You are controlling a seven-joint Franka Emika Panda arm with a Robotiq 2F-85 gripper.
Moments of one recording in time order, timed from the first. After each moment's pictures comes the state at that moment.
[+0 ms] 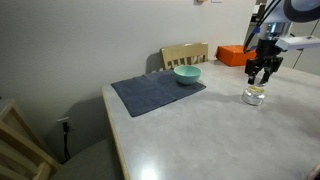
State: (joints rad) arm 0.11 0.21 0.00 -2.35 0.04 2.51 0.32
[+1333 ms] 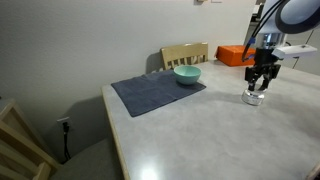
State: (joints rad) arm 0.08 0.30 0.00 -2.32 0.05 2.51 0.28
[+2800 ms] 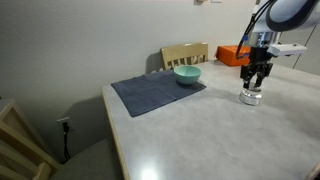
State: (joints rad) arm 0.05 0.36 0.02 -2.23 0.09 2.47 0.16
